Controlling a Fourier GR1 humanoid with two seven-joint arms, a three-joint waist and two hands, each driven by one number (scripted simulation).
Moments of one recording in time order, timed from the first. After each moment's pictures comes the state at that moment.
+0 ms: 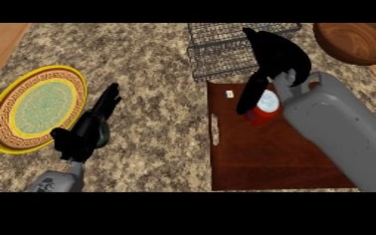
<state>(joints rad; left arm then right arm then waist) -0.10 0.28 -0.20 -1.41 0.18 0.04 -0.08 -0.88 -0.45 0.50 -1.46 0.18 0.28 1.15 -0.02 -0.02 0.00</state>
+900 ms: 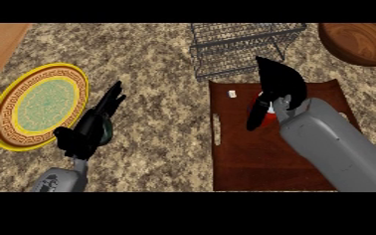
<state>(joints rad) -0.11 0.25 -0.19 -1.39 0.16 0.01 -0.10 -0.71 -0.45 0.56 -1.44 0.31 0.24 1.18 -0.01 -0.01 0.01</state>
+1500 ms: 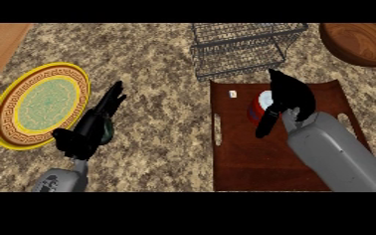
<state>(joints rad) -0.11 0.24 -0.17 -1.40 0.15 -0.01 -0.11 -0.58 -0.45 0.52 -1.44 0.39 0.21 1.16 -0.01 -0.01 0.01</state>
